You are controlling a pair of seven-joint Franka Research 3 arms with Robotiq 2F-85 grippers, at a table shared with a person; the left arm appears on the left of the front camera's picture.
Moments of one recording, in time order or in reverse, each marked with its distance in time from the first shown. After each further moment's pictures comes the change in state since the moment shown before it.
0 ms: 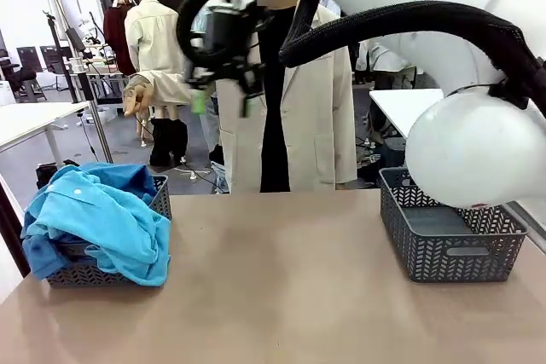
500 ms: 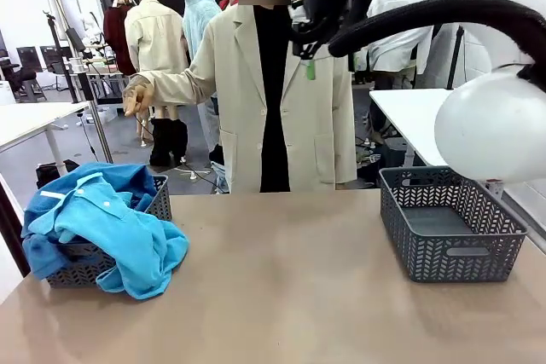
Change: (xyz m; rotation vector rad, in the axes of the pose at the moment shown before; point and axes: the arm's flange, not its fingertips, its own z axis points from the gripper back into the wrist) left arm -0.001 -0.002 0.007 0.006 -0.015 0.007; right arm -0.050 -0.146 0.080 -0.278 -0.096 -0.315
